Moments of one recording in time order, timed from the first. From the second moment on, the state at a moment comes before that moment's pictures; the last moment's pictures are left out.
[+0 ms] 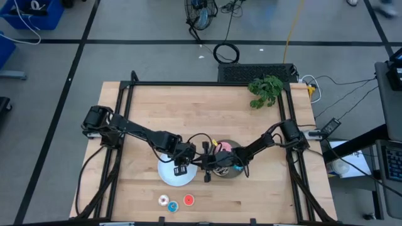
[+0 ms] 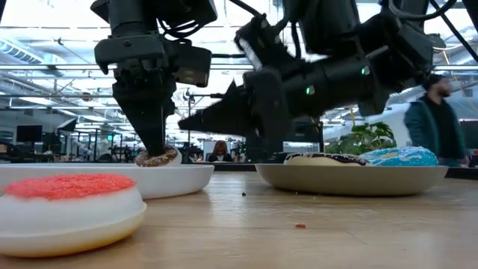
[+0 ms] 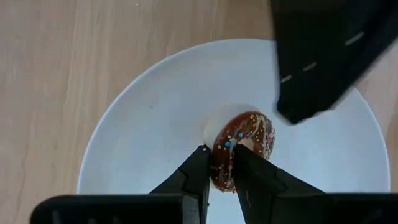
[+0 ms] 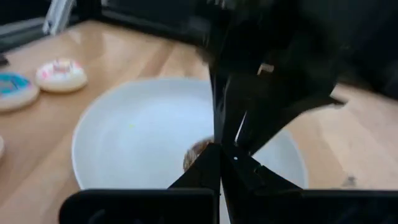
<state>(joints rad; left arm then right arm) -0.21 1.77 1.12 -0.61 0.04 -0.41 0.28 2.11 0.93 0.95 0.26 -0.15</state>
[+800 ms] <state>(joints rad) -0.21 1.77 1.03 -0.52 -0.03 -0.38 0.26 2.20 1.01 0.87 0.25 -0.17</state>
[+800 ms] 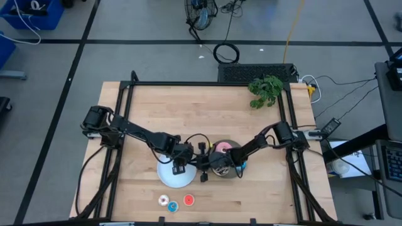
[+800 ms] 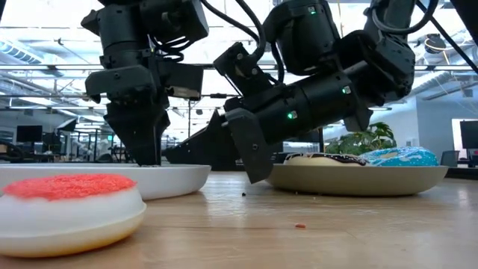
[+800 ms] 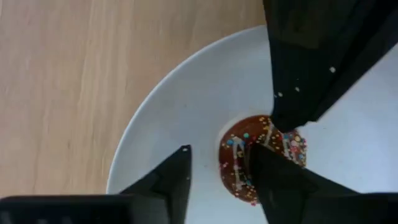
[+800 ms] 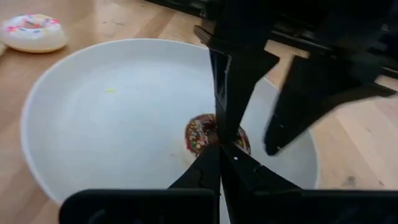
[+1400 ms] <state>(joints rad) -0.21 1.77 1.10 -0.56 -0.03 -0.33 0.25 2.20 1.05 0.81 0.18 -0.16</state>
